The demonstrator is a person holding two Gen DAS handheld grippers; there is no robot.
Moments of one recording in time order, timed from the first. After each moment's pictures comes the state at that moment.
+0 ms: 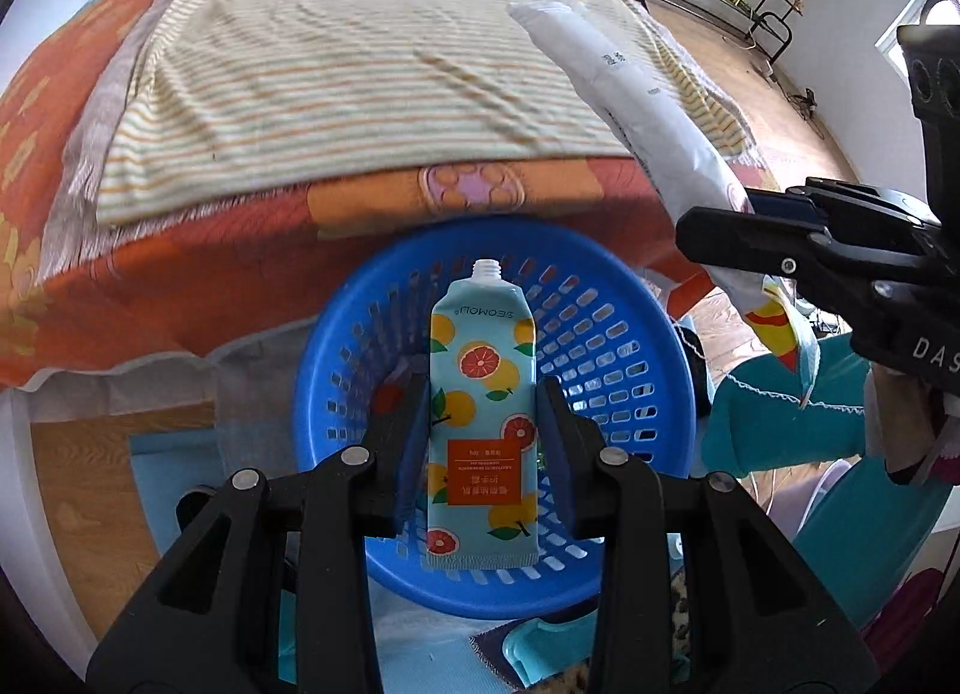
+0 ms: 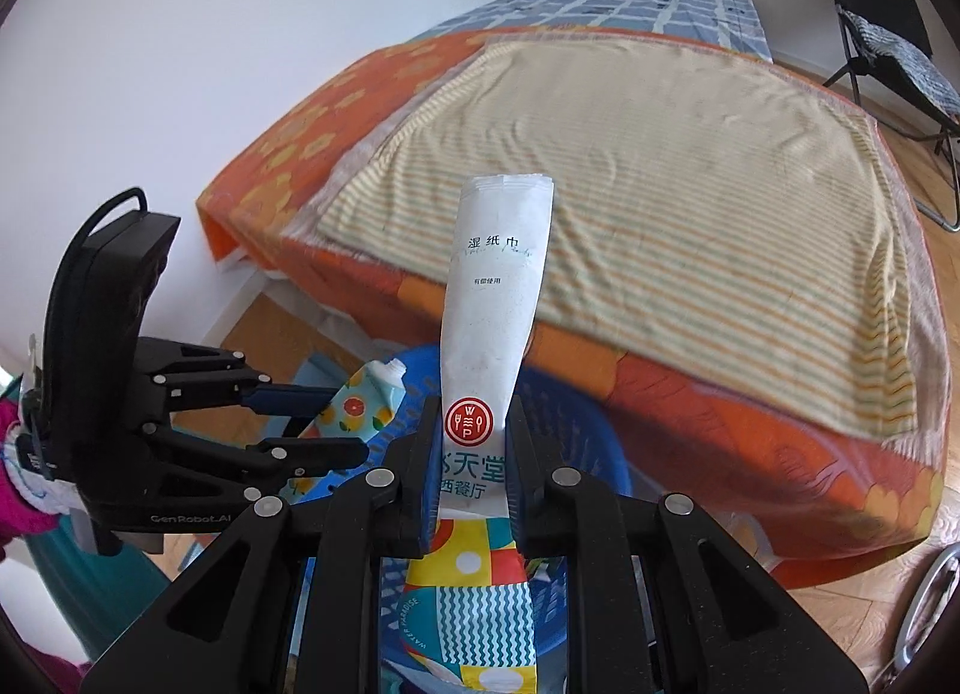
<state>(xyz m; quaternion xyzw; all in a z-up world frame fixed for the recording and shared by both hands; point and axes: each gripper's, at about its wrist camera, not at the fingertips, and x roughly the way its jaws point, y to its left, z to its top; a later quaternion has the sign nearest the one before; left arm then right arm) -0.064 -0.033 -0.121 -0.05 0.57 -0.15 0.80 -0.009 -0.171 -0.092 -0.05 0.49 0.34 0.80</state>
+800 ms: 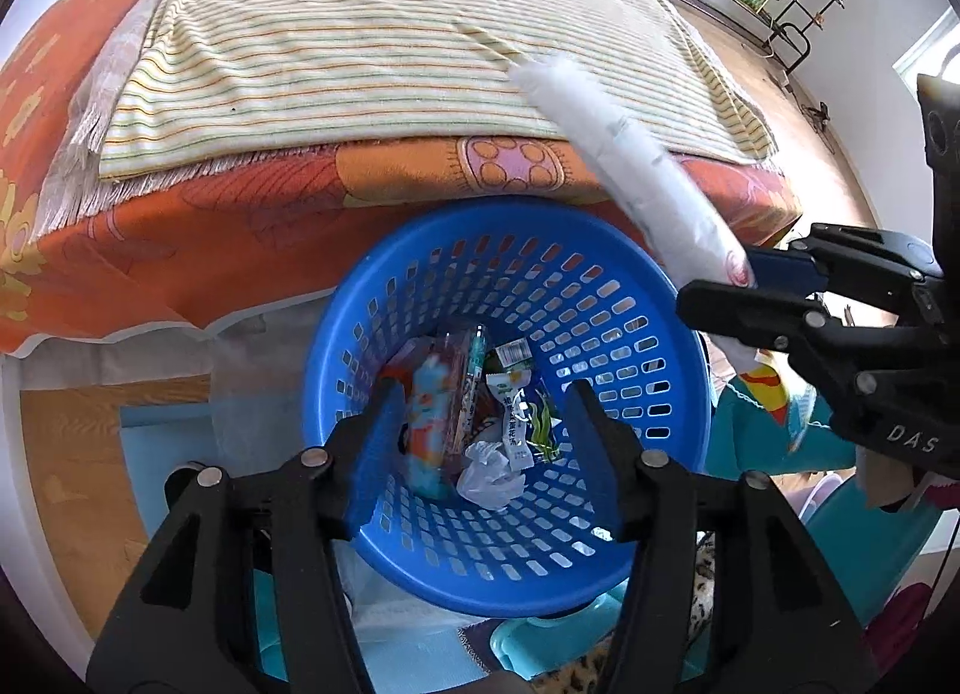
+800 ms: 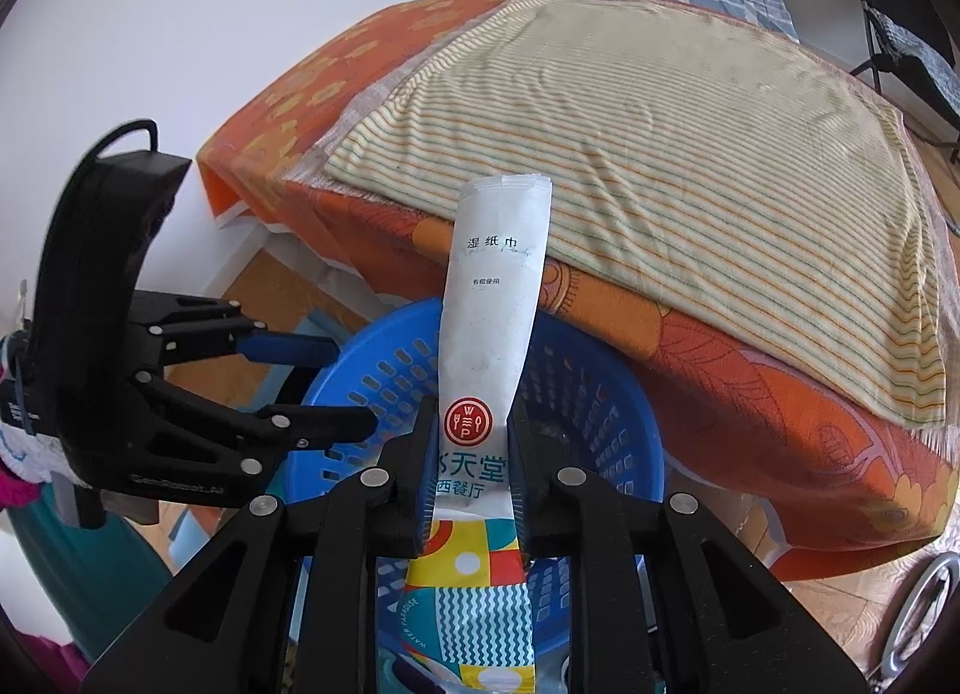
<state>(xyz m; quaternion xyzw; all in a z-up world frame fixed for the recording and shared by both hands) -0.059 -0.019 -0.136 -0.07 0.59 -0.13 0.79 -0.017 -0.154 -0.113 -0.08 0.52 0.35 0.78</state>
